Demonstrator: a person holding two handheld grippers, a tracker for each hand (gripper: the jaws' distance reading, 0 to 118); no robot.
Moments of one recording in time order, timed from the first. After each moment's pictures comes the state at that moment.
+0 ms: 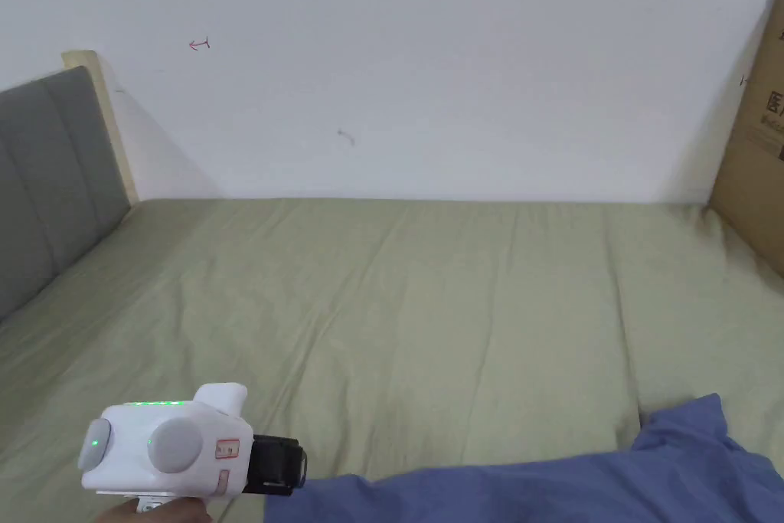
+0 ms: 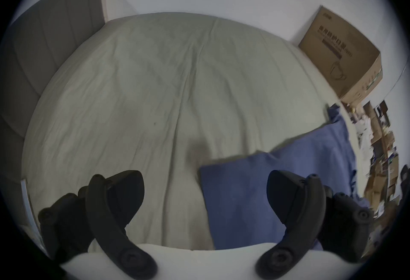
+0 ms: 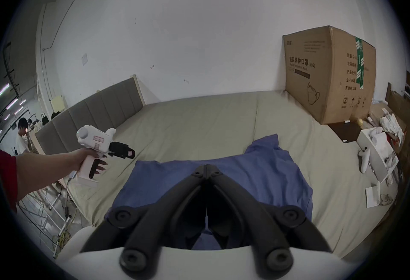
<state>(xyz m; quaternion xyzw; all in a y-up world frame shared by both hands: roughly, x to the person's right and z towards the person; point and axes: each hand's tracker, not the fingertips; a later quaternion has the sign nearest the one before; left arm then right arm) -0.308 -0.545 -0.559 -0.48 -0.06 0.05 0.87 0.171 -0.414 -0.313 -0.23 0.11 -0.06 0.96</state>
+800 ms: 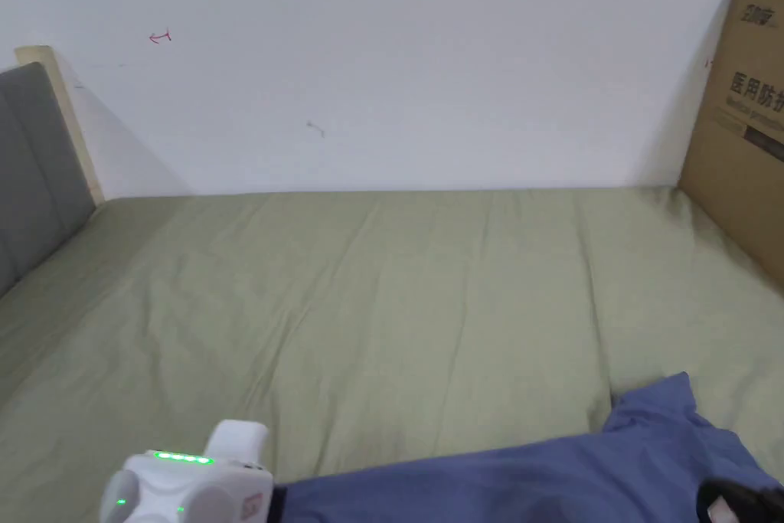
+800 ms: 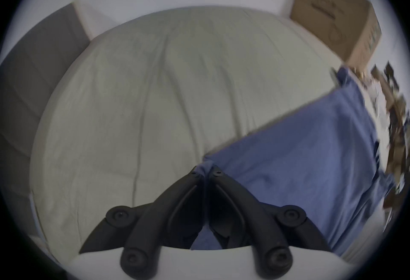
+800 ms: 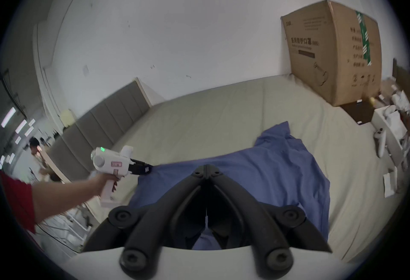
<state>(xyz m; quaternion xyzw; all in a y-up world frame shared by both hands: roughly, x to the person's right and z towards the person) -0.264 -0.553 -0.524 -0.45 -0.05 0.00 0.89 0.204 -0.410 -0.351 -0.26 0.16 -0.15 0.94</state>
